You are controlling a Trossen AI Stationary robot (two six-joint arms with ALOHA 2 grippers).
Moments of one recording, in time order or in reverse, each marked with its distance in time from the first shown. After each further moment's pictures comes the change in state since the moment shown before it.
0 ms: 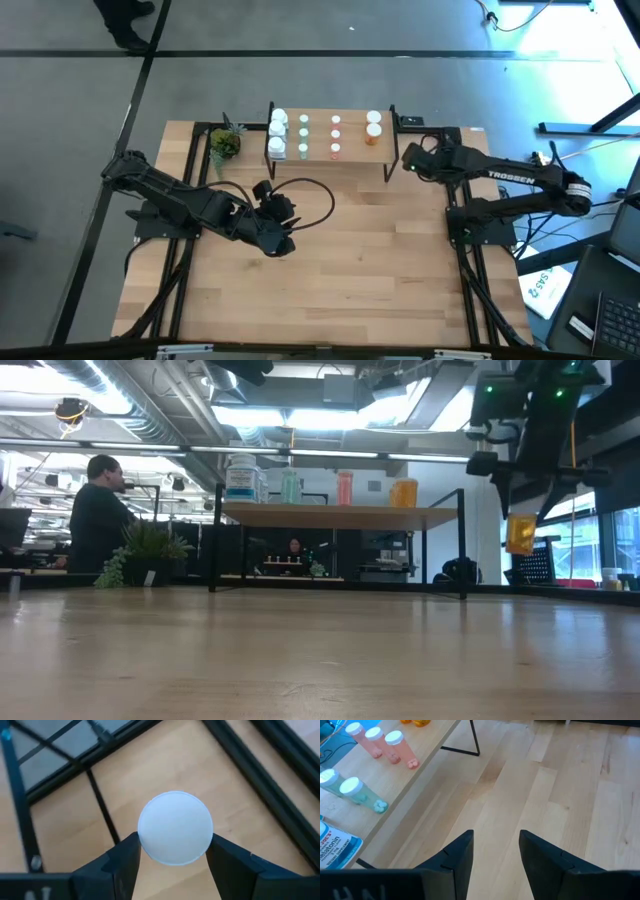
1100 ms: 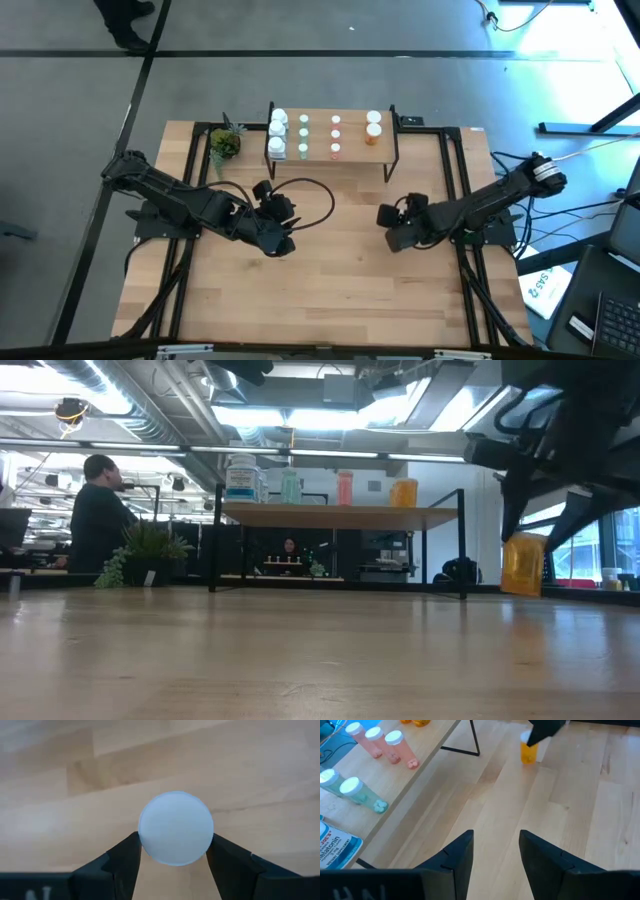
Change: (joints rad) left arm 0.000 0.000 0.000 0.000 0.000 0.000; right arm 0.723 0.282 0.000 0.146 -0.061 0.398
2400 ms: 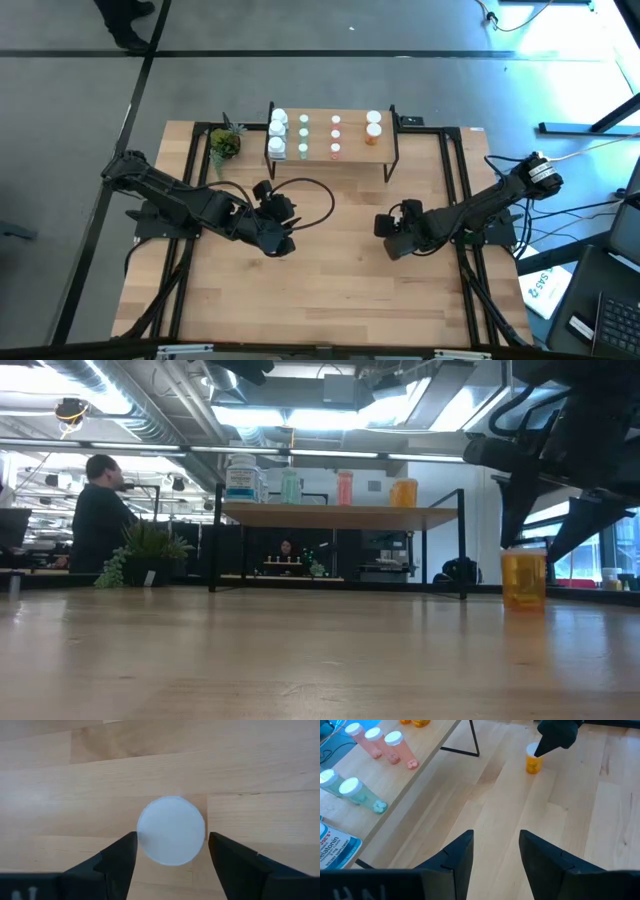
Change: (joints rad) left arm 0.000 0.000 0.000 0.004 0.000 0.000; right arm 0.055 0.048 0.000 0.068 -0.027 -0.084
